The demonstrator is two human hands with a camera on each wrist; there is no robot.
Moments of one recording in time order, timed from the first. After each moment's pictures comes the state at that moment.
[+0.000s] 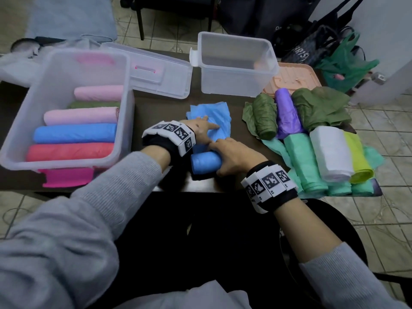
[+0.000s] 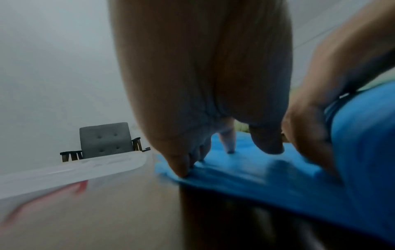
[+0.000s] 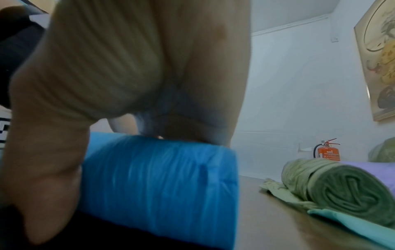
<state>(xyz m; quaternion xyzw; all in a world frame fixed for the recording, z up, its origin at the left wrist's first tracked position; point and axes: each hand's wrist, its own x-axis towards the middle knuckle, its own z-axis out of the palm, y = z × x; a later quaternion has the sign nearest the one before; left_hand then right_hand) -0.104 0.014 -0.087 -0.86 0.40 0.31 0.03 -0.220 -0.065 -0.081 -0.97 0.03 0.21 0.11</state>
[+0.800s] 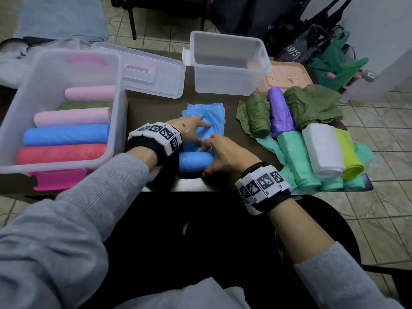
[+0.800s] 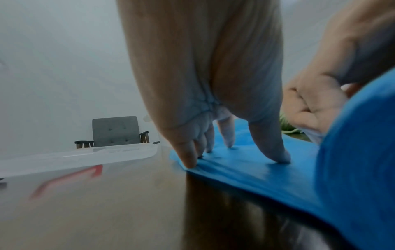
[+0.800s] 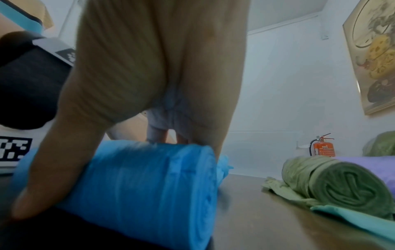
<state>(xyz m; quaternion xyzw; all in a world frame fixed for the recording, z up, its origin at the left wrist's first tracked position) -0.093 0.025 -0.095 -0.86 0.42 0.29 -0.02 -0.223 -0.064 -0.082 -0.96 0.06 0.16 0.24</state>
